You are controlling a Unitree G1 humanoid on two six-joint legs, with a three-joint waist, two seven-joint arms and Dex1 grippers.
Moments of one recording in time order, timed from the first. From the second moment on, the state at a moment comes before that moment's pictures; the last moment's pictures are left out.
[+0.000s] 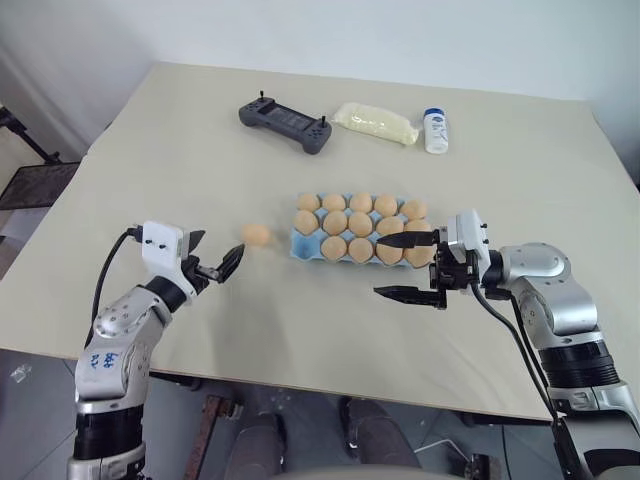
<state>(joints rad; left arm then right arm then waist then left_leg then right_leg) -0.21 0.41 0.23 -0.19 -0.34 0.50 -0.39 -0.45 -0.62 0.03 0.03 0.47 0.20 1.30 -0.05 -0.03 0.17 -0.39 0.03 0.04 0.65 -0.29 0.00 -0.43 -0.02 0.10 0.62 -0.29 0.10</state>
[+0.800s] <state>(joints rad) -0.54 0.35 0.06 0.42 -0.22 0.21 -0.54 -0.41 -0.61 0.00 -0.04 0.52 0.26 1.23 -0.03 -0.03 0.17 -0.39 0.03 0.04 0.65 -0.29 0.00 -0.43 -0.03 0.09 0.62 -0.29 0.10</state>
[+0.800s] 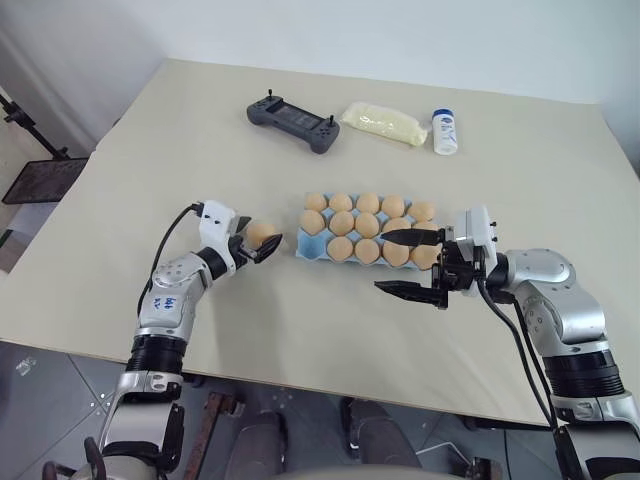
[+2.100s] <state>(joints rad) -0.63 0.35 -0.08 0.23 -0.26 0.38 -0.77 -0.36 -0.61 -0.01 -0.09 0.51 0.27 1.15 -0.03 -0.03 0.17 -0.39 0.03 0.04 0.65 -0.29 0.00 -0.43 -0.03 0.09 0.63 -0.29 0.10</state>
